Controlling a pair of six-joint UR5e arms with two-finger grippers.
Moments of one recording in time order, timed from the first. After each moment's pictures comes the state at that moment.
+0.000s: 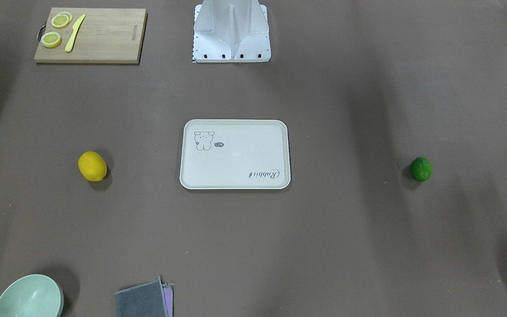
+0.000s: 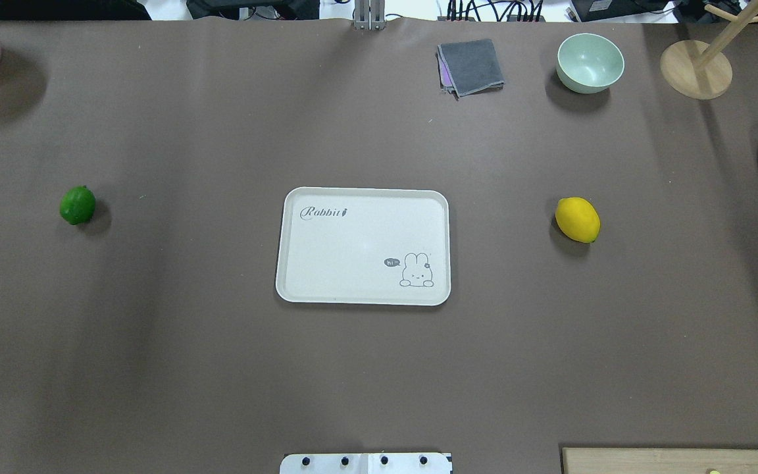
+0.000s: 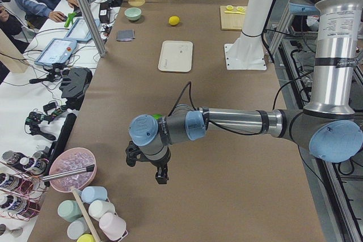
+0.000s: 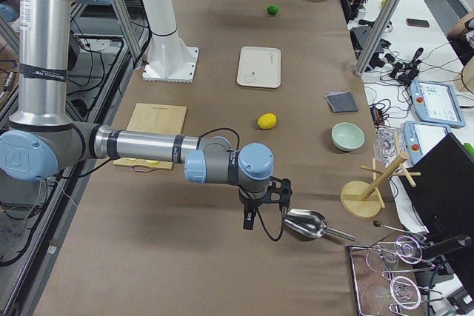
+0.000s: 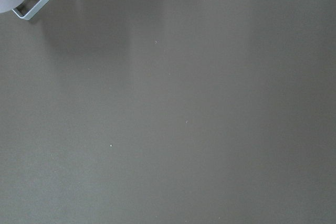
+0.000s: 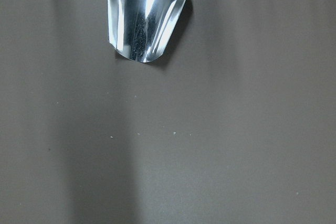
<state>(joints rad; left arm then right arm) -1.64 -1.58 -1.61 -1.28 -2.36 0.20 1.57 -1.70 1.65 -1.51 2.34 0.11</state>
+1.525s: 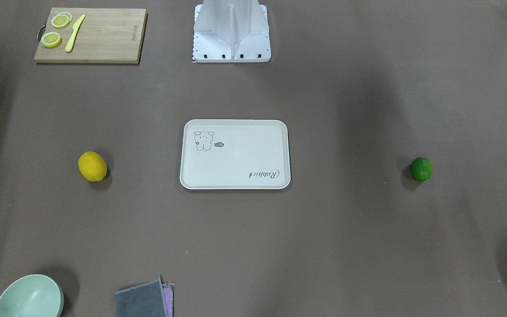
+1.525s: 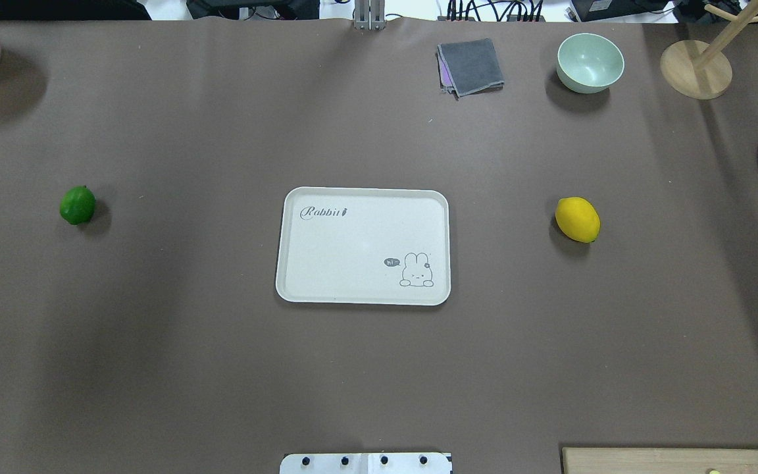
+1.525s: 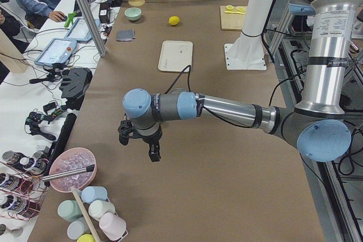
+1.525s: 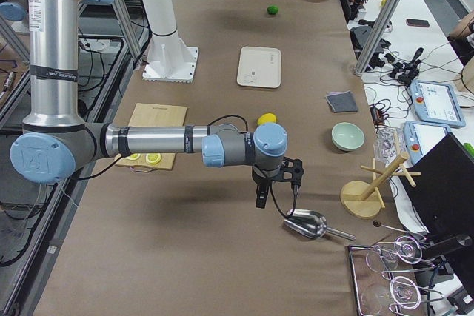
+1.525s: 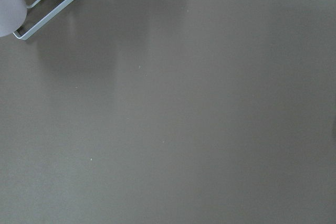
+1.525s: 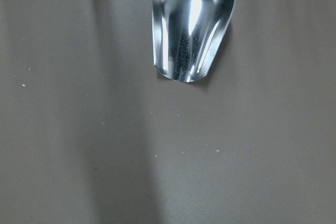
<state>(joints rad) -1.56 -1.63 -1.71 -1.28 -2.40 -0.06 1.46 -1.63 1.70 -1.51 2.36 0.28</state>
